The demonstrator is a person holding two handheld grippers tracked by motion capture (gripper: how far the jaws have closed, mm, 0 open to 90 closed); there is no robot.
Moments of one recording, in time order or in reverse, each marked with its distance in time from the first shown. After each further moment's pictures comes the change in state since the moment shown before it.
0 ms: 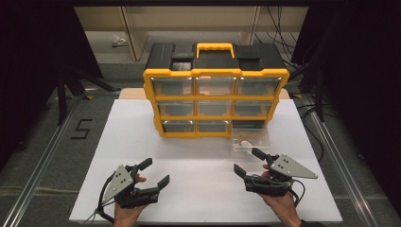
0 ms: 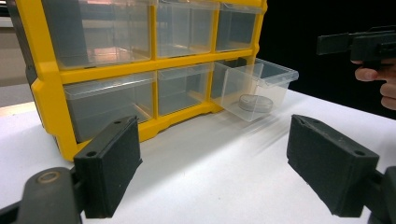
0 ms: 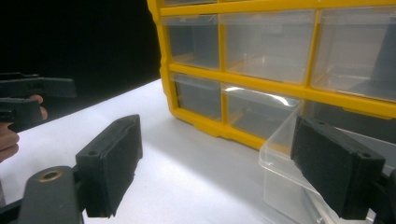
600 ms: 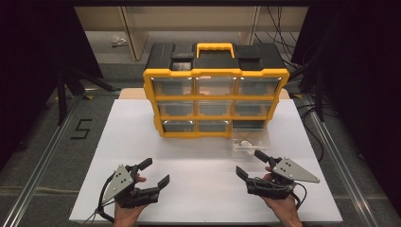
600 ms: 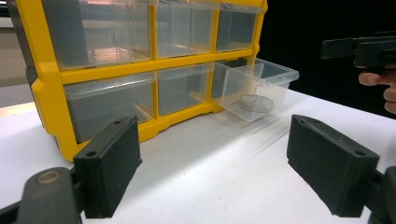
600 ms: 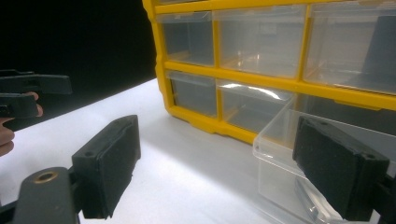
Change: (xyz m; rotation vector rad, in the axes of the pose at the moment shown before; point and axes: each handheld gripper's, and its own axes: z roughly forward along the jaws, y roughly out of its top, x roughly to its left) left arm 0.000 0.000 0.000 0.000 0.001 0.001; right arm -0.001 -0.007 -0.005 -0.006 -0.018 0.005
